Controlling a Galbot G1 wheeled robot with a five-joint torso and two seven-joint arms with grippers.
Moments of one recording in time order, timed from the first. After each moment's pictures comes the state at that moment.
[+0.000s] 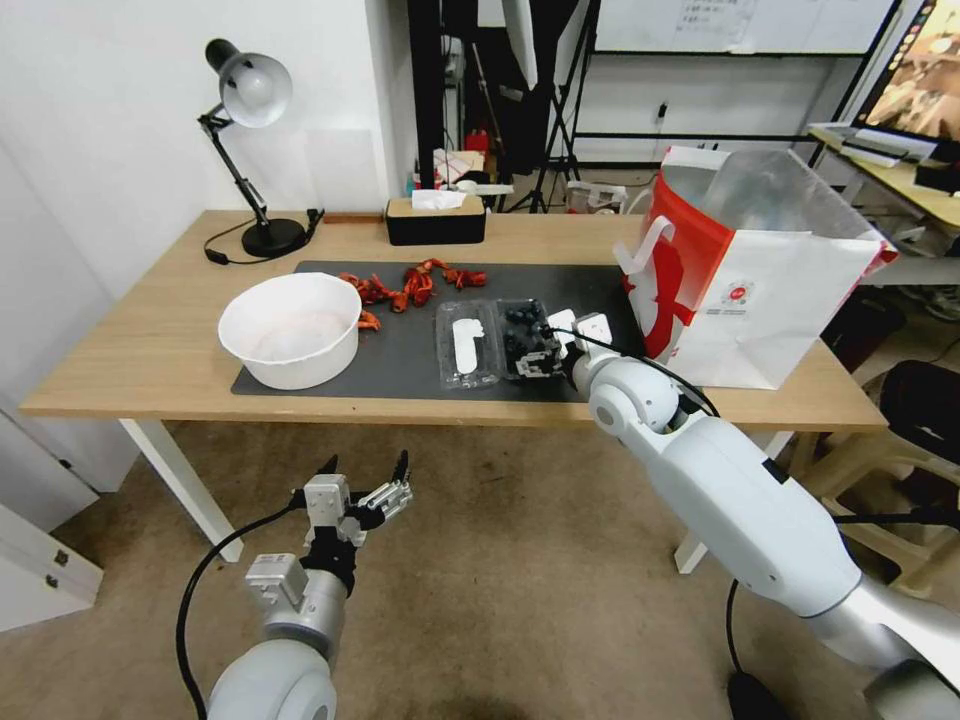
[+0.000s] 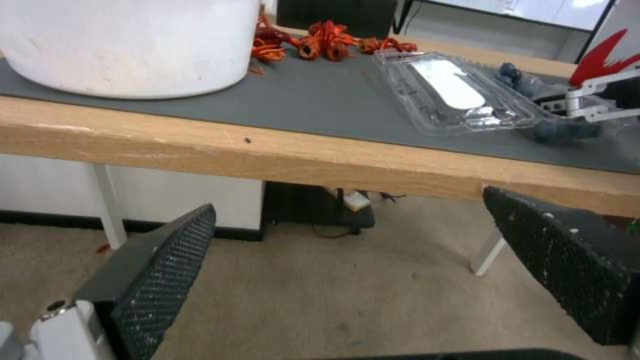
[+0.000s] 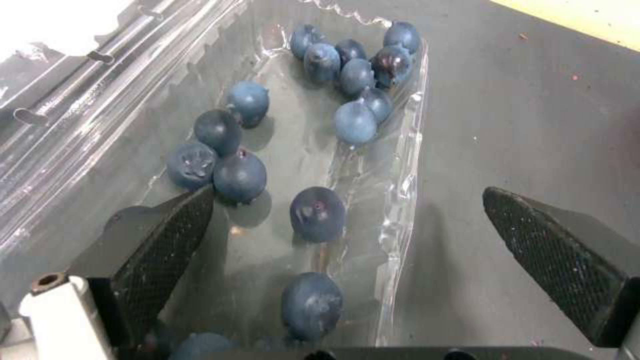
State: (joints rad) left arm 1.65 -1.31 -0.36 -2.19 -0.38 0.12 -0.21; right arm -0.55 1.08 -0.15 1.64 0.68 -0.73 0.33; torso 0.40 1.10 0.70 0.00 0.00
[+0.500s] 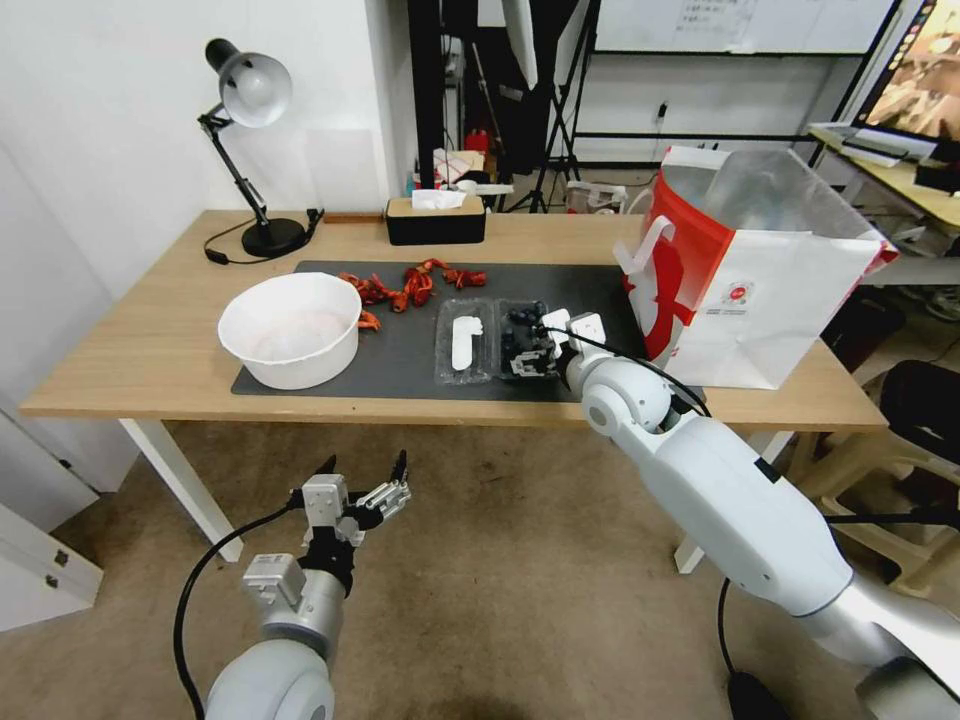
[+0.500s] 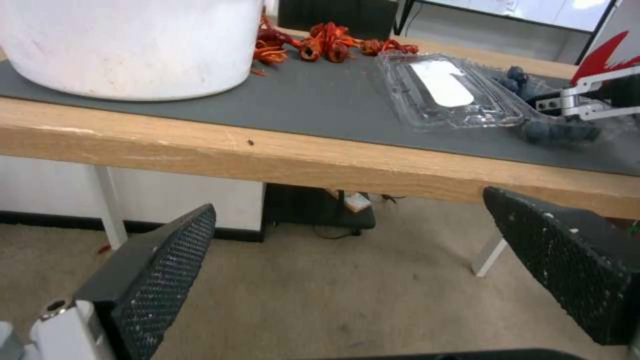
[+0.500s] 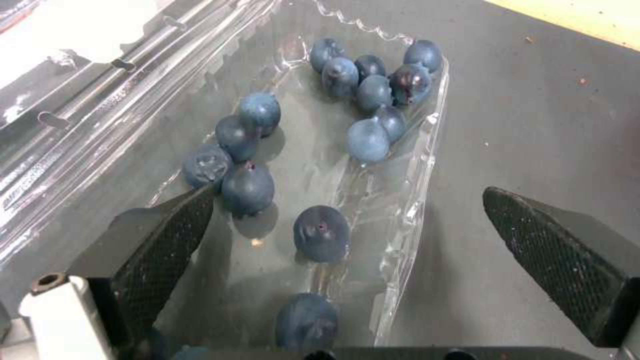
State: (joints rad) left arm 1.65 -1.30 -0.36 -2.19 -0.39 0.12 -0.21; right arm -0.55 1.10 -0.16 1.64 0.69 -0.73 0.36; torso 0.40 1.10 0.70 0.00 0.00
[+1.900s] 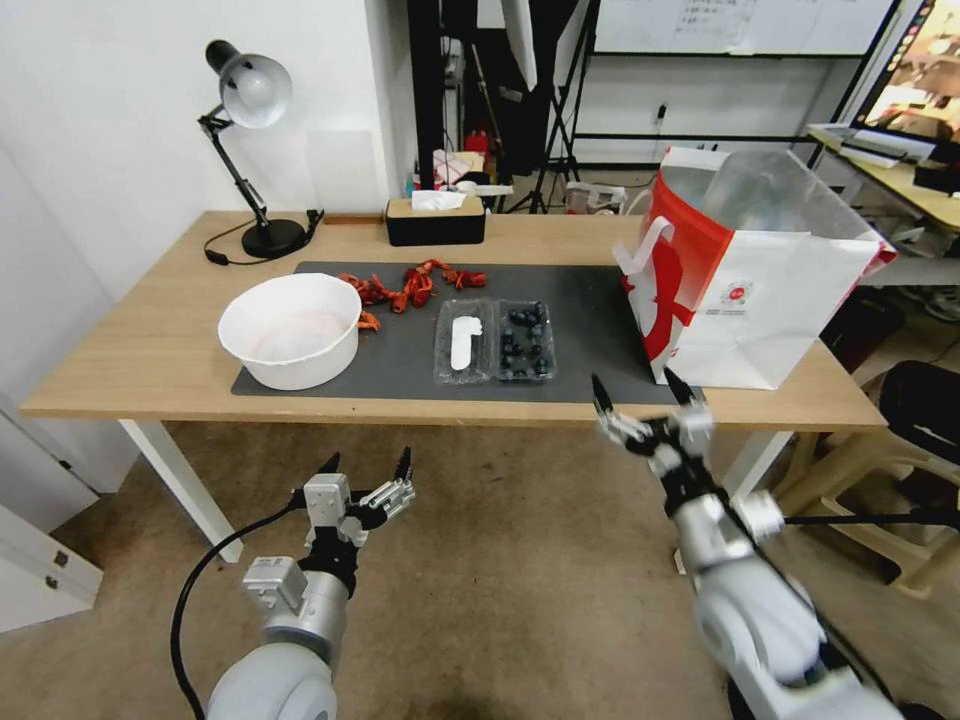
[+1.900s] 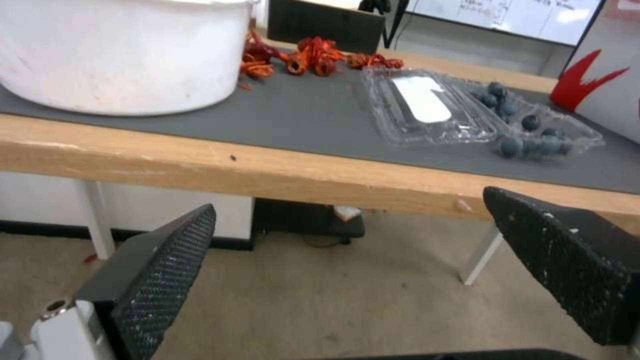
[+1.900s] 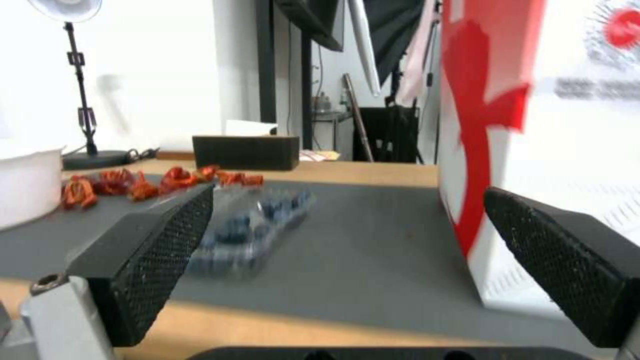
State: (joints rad) left arm 1.66 -1.30 -0.35 -2.21 -0.39 0.10 -0.20; right arm -1.57 1.20 0.43 2.06 0.27 0.26 0.07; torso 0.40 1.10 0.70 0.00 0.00
